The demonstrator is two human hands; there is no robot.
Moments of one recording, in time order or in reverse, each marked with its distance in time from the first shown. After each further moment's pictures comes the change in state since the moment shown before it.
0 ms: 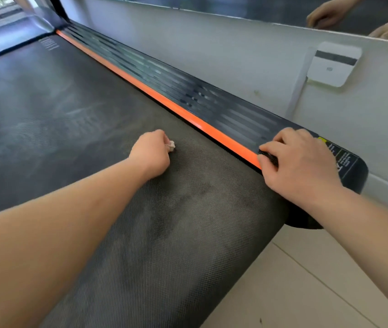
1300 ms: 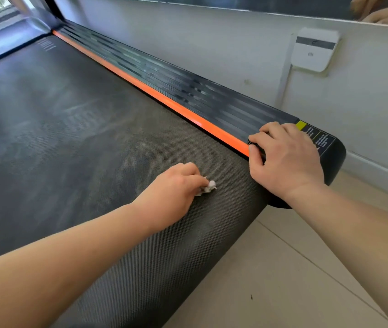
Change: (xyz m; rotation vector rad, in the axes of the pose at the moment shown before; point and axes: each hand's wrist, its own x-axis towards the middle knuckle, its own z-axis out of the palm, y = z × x) left_hand -0.126 0.040 0.008 -0.027 -0.071 0.719; right_hand -0.028 0.008 -0.002 0.004 0.007 0.051
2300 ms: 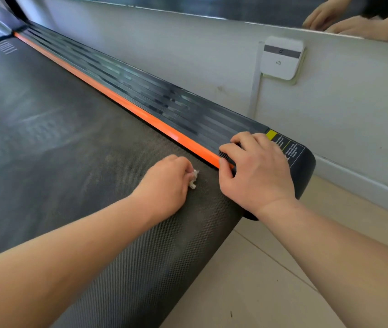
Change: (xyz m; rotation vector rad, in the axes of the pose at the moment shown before) left_hand 0.069 0.012 0.019 -0.051 0.047 -0.268; right_hand -0.003 0.000 0.002 0.014 -0.006 0.025
